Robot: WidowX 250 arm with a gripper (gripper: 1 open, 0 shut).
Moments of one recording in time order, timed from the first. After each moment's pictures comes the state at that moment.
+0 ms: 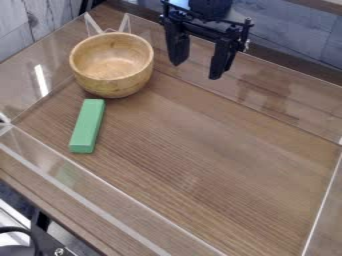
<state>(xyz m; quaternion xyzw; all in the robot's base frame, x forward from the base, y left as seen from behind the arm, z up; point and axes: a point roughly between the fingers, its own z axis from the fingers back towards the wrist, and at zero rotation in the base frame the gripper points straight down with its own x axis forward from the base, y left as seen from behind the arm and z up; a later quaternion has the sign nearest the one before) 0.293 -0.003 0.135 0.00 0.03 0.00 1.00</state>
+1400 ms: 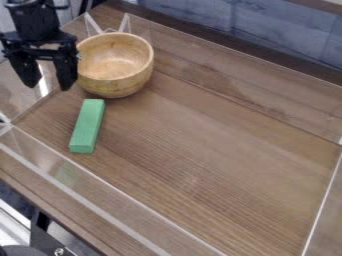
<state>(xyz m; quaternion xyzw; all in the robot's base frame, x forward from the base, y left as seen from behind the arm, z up) 0.219 0.173 0.087 -0.02 0.00 0.19 0.98</state>
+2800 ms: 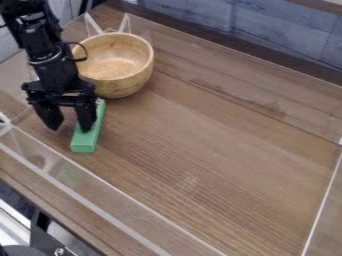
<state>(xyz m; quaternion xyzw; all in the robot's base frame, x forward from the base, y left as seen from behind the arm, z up) 0.211 0.153 0.031 -0.06 0.00 0.18 0.98</state>
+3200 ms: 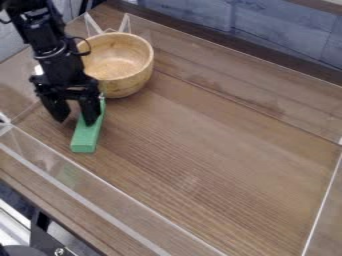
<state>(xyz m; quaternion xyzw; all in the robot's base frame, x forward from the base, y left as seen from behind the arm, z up) 0.232 0.155 0.029 -0.05 -0.03 0.12 0.99</state>
